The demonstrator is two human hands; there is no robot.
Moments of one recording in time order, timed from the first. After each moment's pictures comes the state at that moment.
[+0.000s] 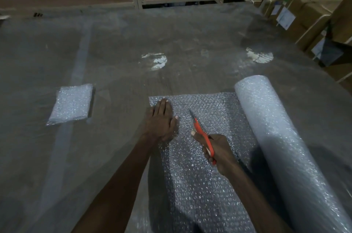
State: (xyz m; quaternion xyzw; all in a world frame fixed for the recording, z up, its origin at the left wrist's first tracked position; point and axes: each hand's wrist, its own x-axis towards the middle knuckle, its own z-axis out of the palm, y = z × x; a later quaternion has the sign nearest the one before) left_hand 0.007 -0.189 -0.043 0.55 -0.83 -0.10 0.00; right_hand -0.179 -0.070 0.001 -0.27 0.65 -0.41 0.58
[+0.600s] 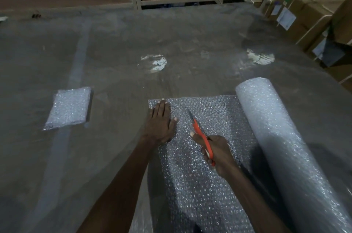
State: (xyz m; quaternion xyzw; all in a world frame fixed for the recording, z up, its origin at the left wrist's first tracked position) left_hand 0.009 -0.204 -0.058 0.55 -0.83 -0.11 0.03; right_hand -0.177 -0.082 -0.003 -0.27 0.65 -0.41 0.58
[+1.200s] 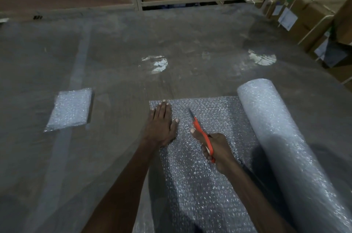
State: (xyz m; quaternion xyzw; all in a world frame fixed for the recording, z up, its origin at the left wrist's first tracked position) left_hand 0.009 -0.203 -0.063 0.55 -0.83 -0.11 0.05; right_hand -0.176 -0.096 -0.002 -0.27 0.63 -0.43 0.59
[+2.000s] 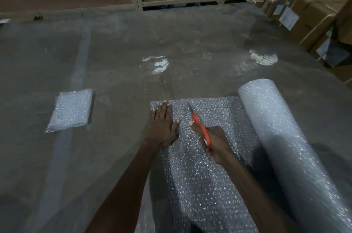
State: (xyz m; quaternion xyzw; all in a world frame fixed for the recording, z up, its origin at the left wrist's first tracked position) left_hand 0.008 -0.202 -0.062 0.56 -0.82 -0.11 0.04; right_hand -0.174 -0.120 -0.006 -0.28 0.65 -0.41 0.57
